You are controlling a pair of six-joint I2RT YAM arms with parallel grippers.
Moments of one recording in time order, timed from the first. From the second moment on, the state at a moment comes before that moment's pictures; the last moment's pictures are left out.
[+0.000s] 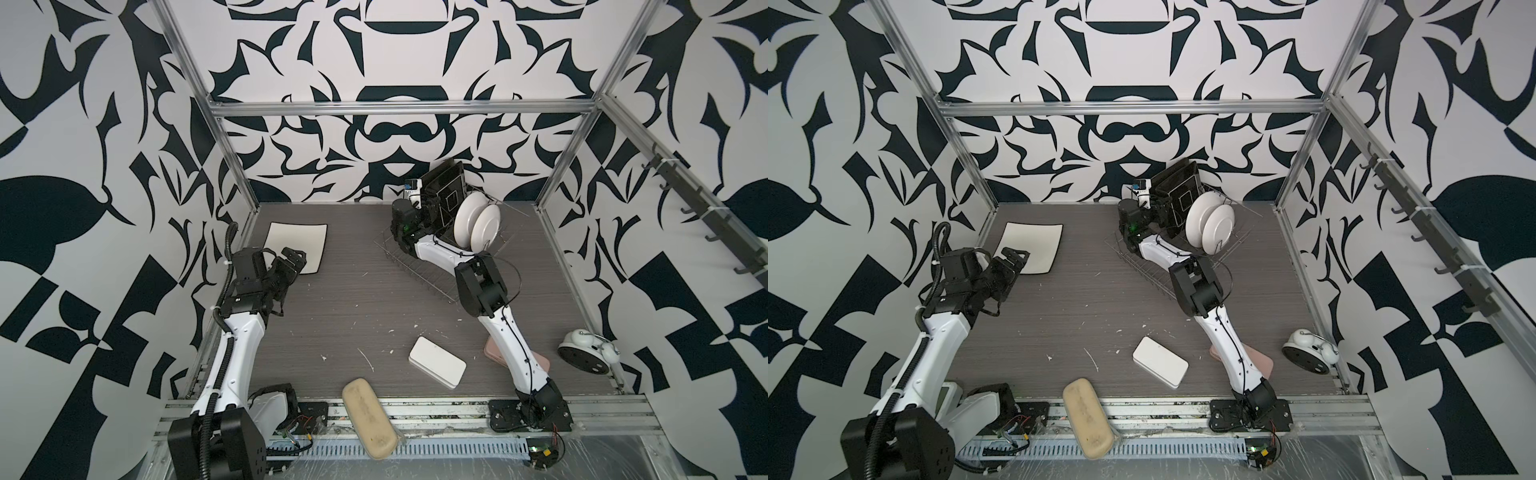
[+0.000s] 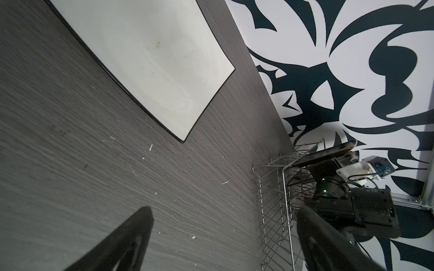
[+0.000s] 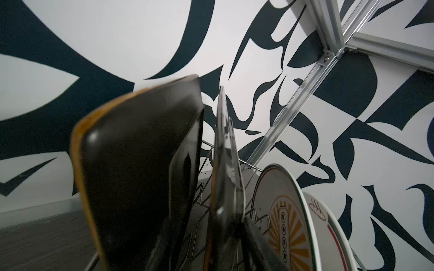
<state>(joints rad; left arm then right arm) 0.13 1.05 0.77 -0.36 0.33 -0.86 0.57 2.59 2.13 0.39 1.24 -0.34</state>
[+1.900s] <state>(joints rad) 0.13 1.03 0.78 -0.38 0.32 -0.86 0.54 2.78 2.43 0.58 1.37 -0.54</state>
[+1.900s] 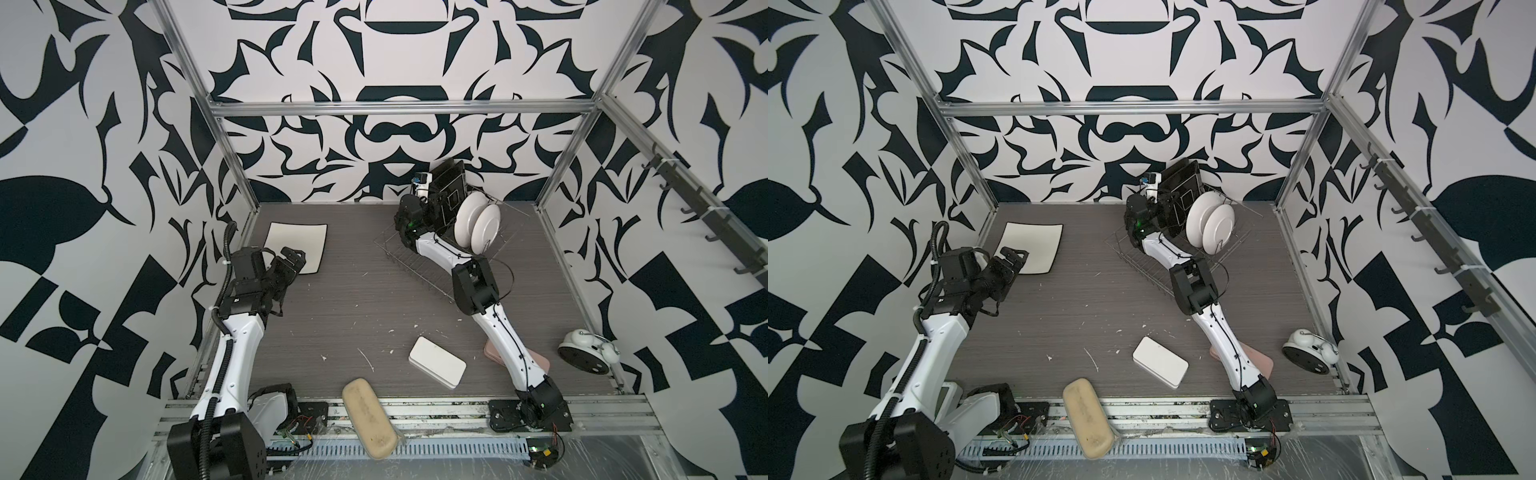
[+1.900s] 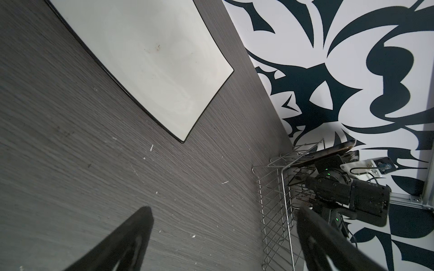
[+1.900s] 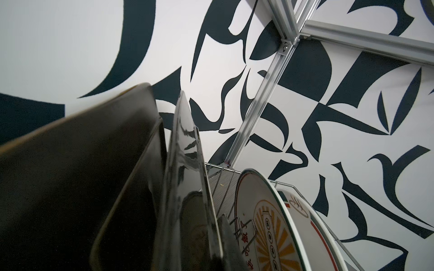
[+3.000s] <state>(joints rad) 0.13 1.02 0.78 -0.39 0.32 -0.85 0.54 2.83 2.46 0.82 1.36 -0.75</state>
